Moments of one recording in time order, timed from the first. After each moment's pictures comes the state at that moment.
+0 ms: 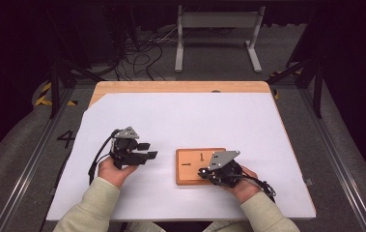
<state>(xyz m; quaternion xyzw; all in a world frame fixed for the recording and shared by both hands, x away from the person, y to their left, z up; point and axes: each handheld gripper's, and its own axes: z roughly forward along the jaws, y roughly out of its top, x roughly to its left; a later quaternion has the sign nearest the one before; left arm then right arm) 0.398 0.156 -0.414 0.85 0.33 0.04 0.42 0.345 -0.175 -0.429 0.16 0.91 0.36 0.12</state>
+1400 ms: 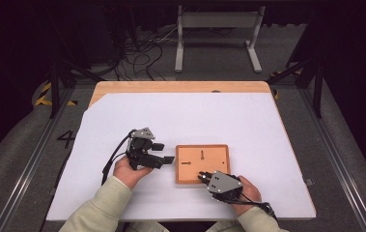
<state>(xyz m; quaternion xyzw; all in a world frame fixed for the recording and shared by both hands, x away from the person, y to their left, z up) 0.402 0.113 -0.419 0.85 0.29 -0.01 0.44 0.298 -0.171 -0.449 0.12 0.87 0.38 0.29</state>
